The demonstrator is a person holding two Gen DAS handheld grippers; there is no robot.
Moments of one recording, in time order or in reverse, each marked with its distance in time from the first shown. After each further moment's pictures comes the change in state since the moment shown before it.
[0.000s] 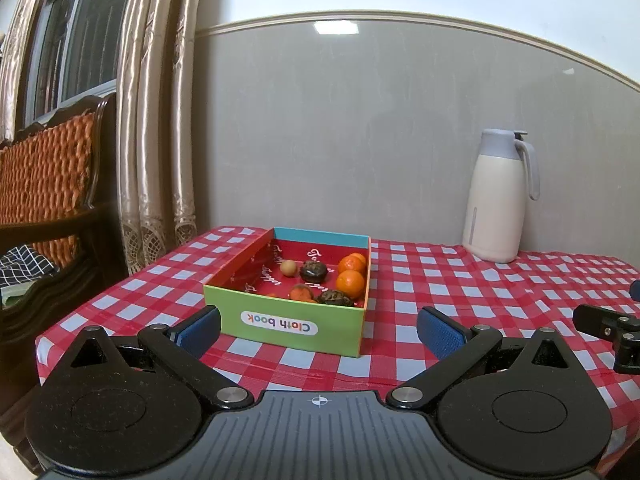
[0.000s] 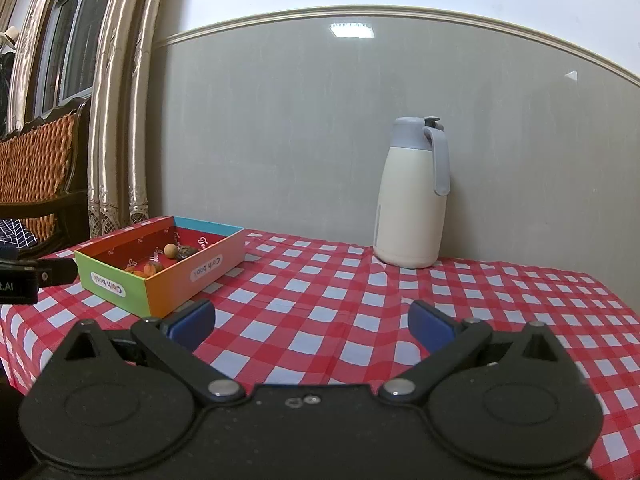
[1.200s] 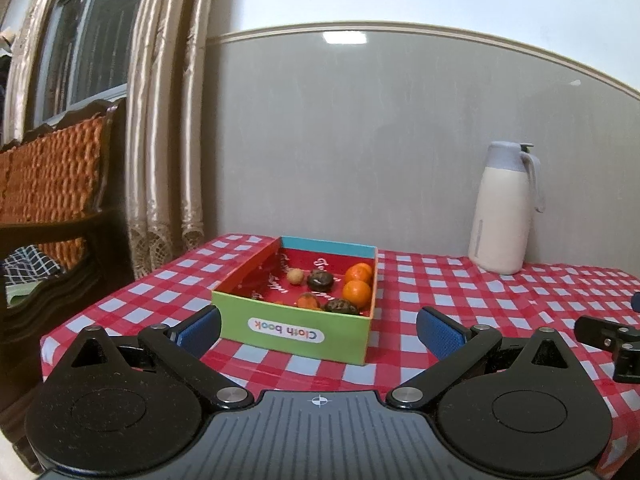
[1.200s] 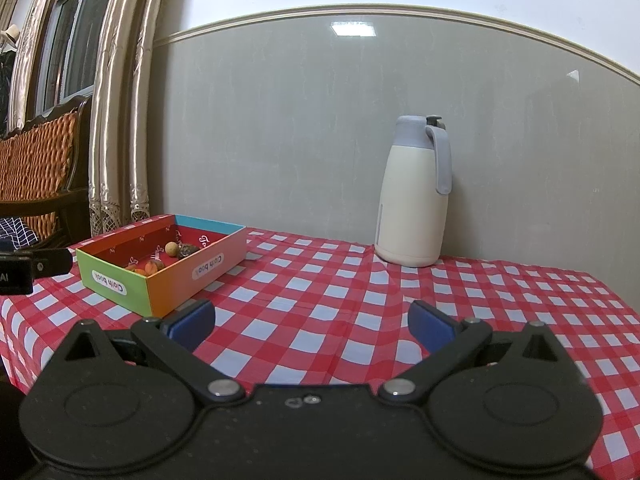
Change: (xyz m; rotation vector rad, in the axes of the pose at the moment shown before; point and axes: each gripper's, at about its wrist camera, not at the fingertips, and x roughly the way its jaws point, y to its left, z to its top) left arm -0.005 0.002 0.000 -0.025 -0.028 0.029; right arm 0.000 0.000 0.000 -0.005 0.001 0.004
